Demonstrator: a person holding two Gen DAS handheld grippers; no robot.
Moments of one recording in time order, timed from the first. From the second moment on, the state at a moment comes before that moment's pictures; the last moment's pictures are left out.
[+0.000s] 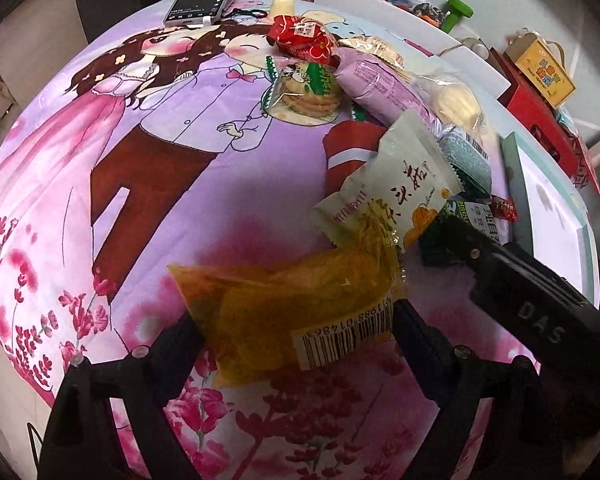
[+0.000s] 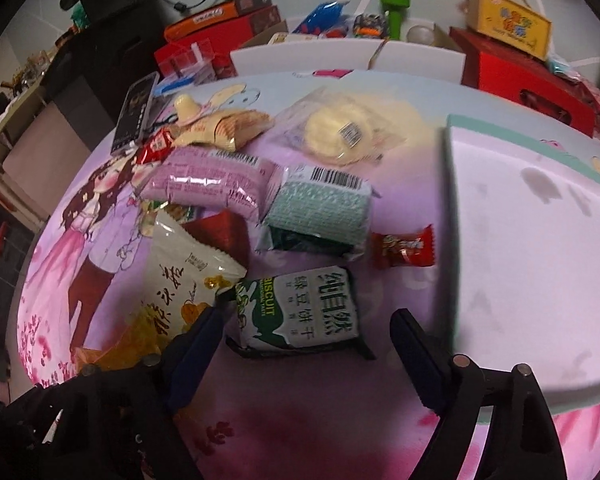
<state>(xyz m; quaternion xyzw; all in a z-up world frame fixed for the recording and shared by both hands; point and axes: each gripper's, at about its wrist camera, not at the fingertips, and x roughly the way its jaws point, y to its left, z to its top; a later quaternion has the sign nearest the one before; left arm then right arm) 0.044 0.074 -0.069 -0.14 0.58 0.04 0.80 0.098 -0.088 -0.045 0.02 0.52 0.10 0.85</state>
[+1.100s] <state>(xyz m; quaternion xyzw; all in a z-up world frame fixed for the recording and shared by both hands) 0.033 0.059 -0.041 -0.11 0.55 0.05 0.83 0.096 -0.109 -0.034 0.09 0.51 0.12 0.84</state>
